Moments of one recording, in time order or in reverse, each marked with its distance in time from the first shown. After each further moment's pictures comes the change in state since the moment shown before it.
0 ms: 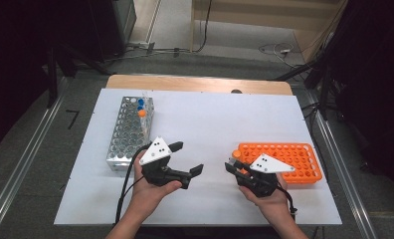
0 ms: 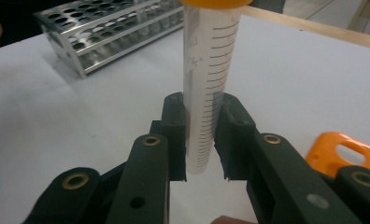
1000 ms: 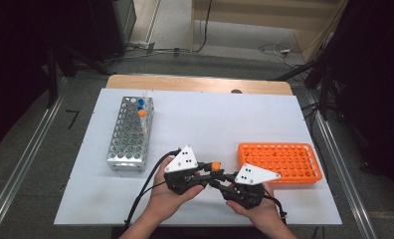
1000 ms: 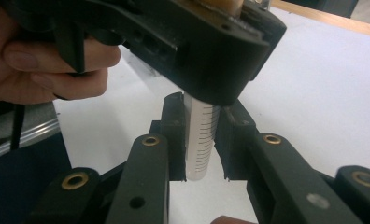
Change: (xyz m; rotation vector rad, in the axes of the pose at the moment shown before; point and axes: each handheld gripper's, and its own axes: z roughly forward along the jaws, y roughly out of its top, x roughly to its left) left arm -0.030 0.001 0.031 0.042 -0.187 0.111; right arm 0.037 0.005 0.006 0.005 0.195 -0.068
